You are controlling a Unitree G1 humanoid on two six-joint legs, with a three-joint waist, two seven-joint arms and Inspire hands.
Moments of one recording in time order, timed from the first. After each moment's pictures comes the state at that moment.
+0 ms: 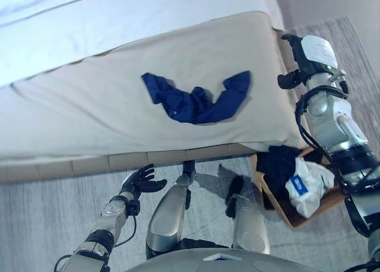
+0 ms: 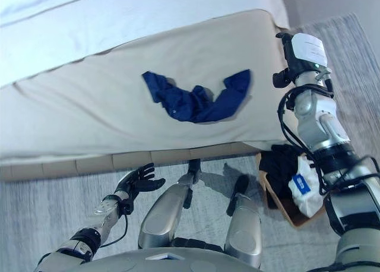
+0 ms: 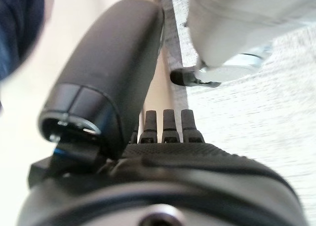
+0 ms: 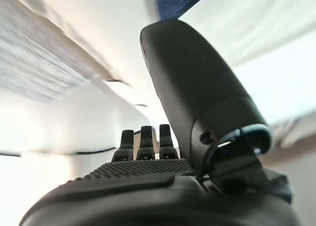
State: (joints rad) left arm -0.15 0.34 -0.20 0.94 -0.36 -0.09 -0.12; right arm -0.87 -0.76 0.45 0.56 -0.55 0.31 -0.12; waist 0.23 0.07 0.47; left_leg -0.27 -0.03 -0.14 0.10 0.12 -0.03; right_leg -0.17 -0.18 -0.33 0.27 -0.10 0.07
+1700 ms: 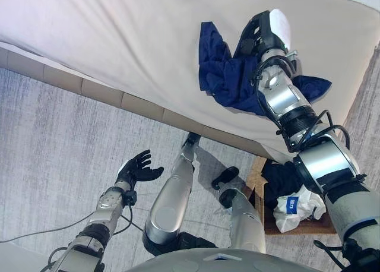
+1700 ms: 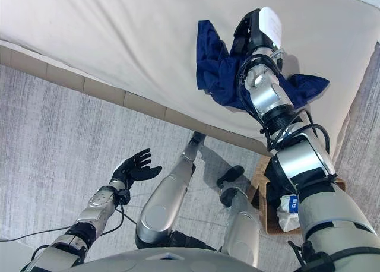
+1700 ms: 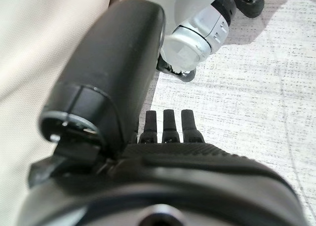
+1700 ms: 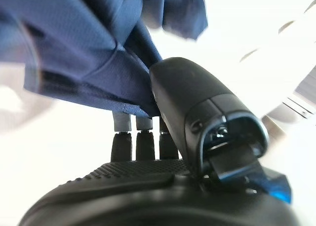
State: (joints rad) left arm -0.15 0.36 -0.23 0.89 -0.41 -0.21 -0.10; right arm -1.06 -0.50 0.39 0.60 -0.24 0.22 -0.43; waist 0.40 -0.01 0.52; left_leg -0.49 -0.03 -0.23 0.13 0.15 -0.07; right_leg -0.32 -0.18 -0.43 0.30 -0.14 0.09
